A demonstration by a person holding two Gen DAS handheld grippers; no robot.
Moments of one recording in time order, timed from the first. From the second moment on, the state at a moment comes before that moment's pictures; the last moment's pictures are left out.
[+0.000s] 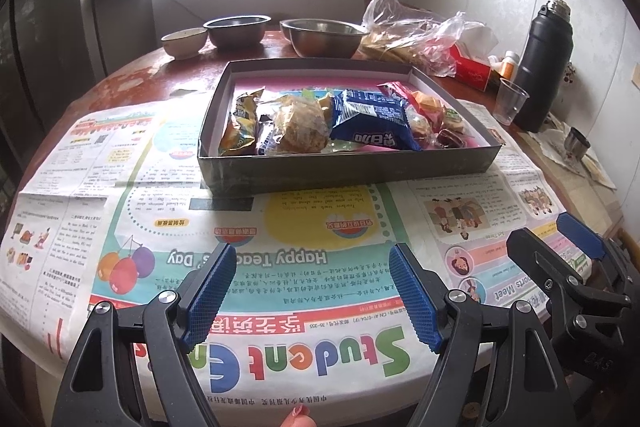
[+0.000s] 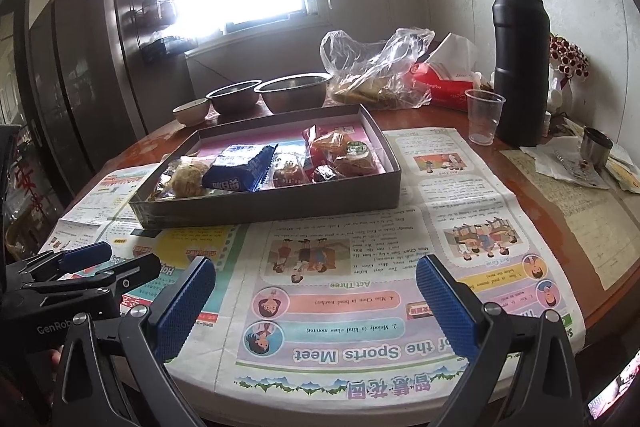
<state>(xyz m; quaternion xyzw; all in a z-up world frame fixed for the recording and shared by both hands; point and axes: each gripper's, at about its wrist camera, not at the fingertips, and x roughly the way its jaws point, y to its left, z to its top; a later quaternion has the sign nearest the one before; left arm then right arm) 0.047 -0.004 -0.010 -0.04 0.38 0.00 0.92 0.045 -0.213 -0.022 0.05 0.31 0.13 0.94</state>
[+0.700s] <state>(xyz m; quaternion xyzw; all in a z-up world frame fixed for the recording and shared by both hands) 0.046 -0.004 -0.012 -0.03 0.39 0.00 0.92 0.047 -0.211 -0.028 0.04 0.32 0.12 0.94</state>
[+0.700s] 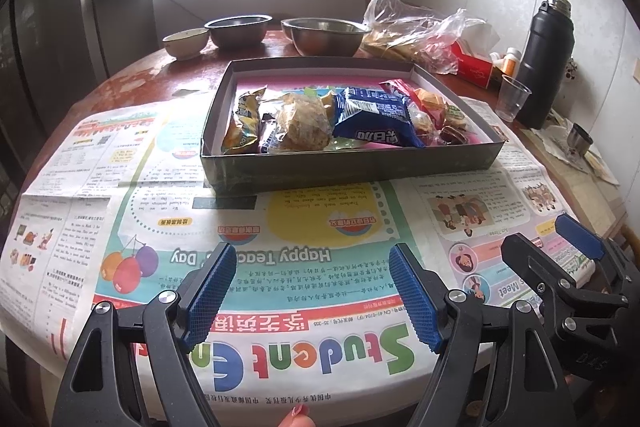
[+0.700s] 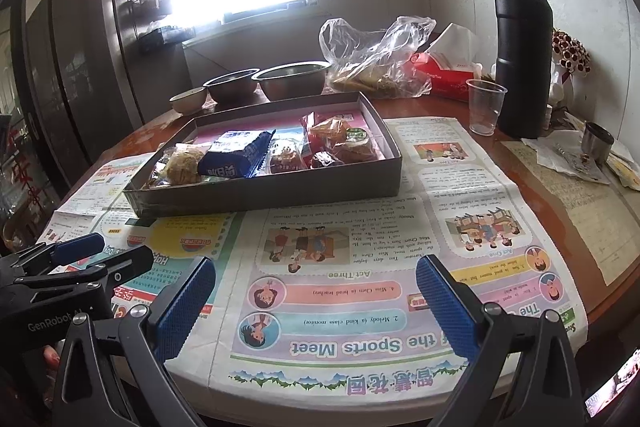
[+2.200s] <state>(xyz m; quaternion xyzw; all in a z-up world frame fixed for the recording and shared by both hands) 0.047 -0.001 -0.016 -0.03 0.39 0.01 0.92 0.048 -0.208 -0.031 0.04 0.33 0.12 0.94</state>
